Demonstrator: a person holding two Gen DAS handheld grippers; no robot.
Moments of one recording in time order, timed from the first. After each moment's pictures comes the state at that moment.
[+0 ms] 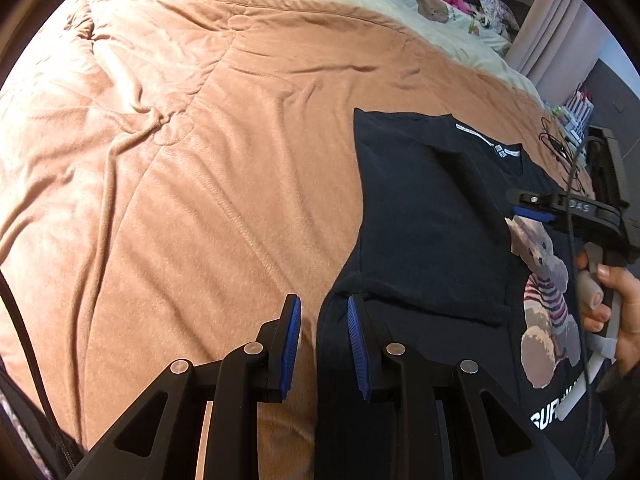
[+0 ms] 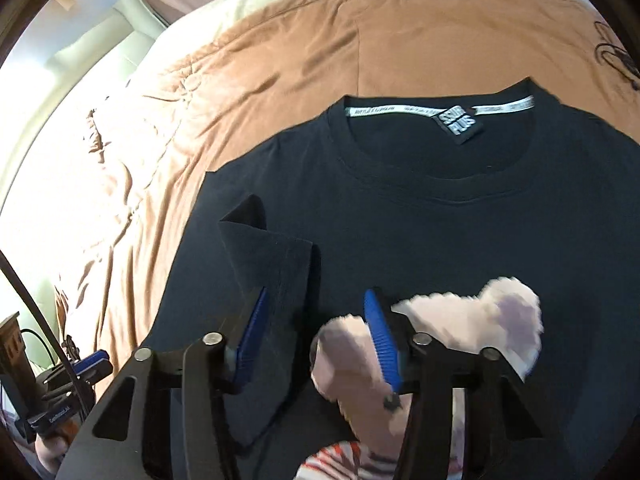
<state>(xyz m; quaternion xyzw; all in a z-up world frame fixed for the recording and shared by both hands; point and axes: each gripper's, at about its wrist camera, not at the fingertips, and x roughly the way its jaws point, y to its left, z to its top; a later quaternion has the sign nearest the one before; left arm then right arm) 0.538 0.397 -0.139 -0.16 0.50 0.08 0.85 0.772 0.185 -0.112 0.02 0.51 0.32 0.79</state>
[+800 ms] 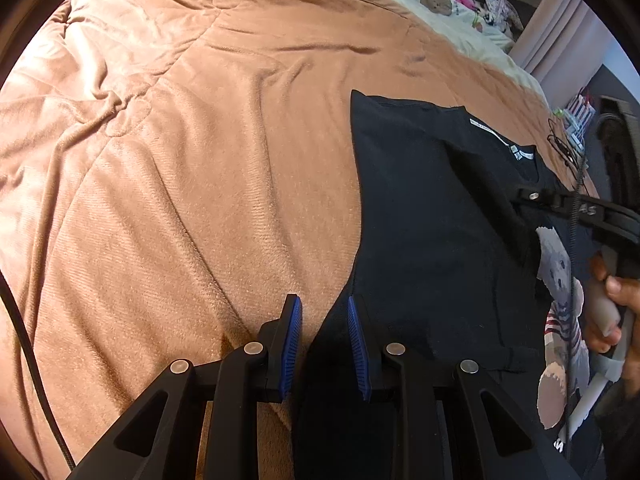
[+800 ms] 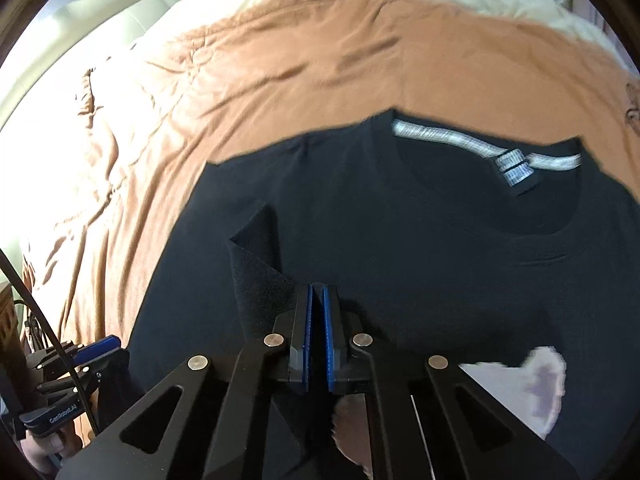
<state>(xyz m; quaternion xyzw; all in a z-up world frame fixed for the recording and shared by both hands) 0.582 0.398 -0.179 -0.18 0.50 0.07 0.84 0.765 0.232 -0.093 -0.07 0.48 0.31 0.82</state>
